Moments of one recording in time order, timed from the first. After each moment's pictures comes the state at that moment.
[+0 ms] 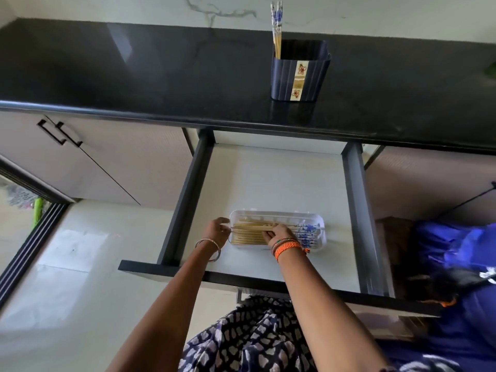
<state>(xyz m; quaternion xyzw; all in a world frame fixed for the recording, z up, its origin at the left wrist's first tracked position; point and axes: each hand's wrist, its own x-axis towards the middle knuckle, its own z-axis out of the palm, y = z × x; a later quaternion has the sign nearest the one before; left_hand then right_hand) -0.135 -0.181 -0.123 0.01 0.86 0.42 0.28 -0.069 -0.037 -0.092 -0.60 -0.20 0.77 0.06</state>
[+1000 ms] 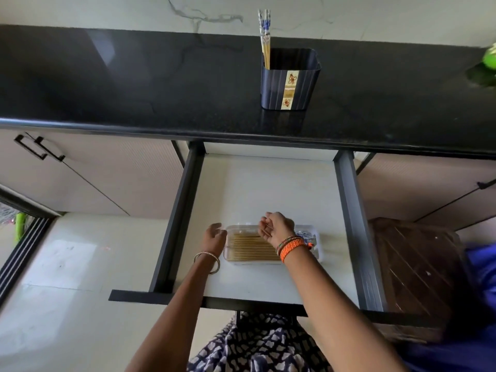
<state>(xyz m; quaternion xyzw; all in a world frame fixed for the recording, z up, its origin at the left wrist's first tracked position) -0.147 -0.163 -0.111 -0.09 0.80 0.52 0.27 -0.097 -0.019 -0.056 -0.53 -0.37 0.76 0.02</state>
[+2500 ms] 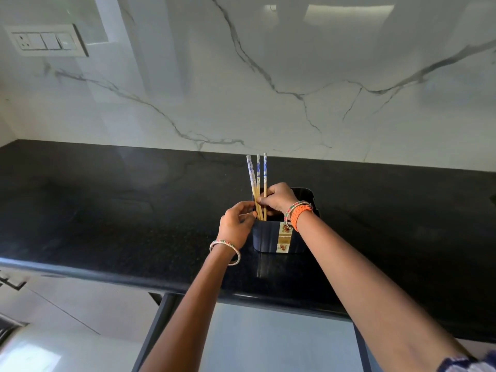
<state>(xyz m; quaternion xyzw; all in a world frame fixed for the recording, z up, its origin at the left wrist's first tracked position) -0.414 0.062 0.077 0.18 0.80 0.57 0.06 -0.430 0.206 0.100 -0.23 -0.85 0.46 0.03</state>
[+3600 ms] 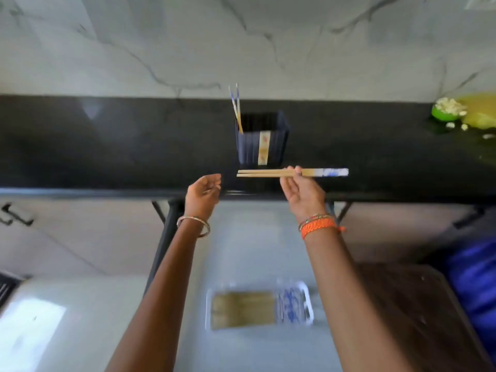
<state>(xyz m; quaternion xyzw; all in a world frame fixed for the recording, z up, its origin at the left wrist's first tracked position) -0.280 -0.064 0.052 0.11 0.77 0.62 0.11 -0.179 0.106 0.090 -0.35 -0.25 0.86 0.28</state>
